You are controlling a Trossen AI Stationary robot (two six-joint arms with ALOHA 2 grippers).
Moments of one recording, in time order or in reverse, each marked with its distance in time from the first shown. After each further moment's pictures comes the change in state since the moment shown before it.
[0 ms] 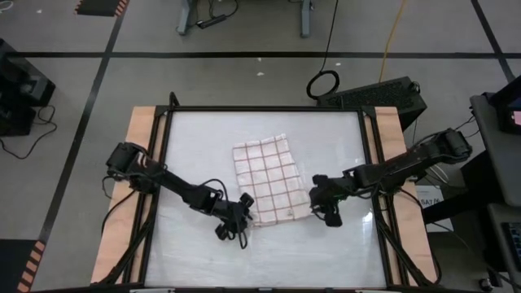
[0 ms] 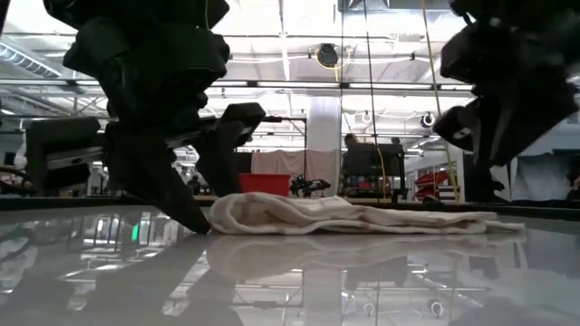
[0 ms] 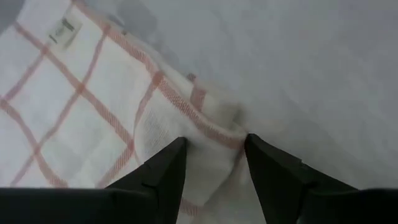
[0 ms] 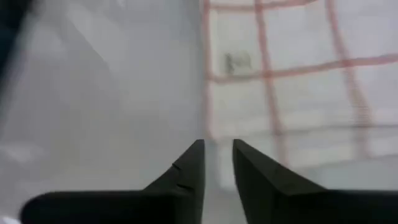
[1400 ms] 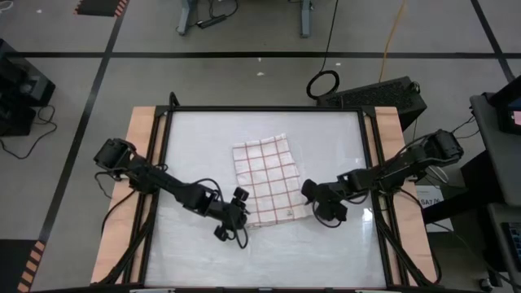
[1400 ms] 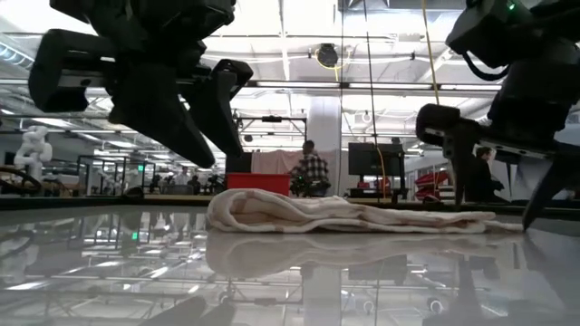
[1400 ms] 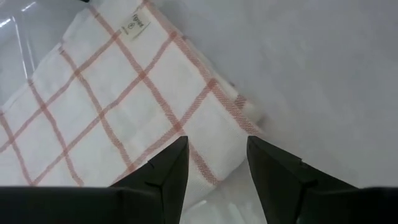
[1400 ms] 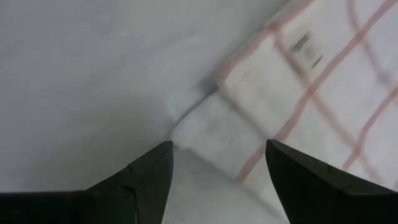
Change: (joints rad) left arm -0.050 -0.131 0.097 -0.205 -0.142 -0.210; right arm 0.004 0.131 -0.069 0.118 0.069 -0.996
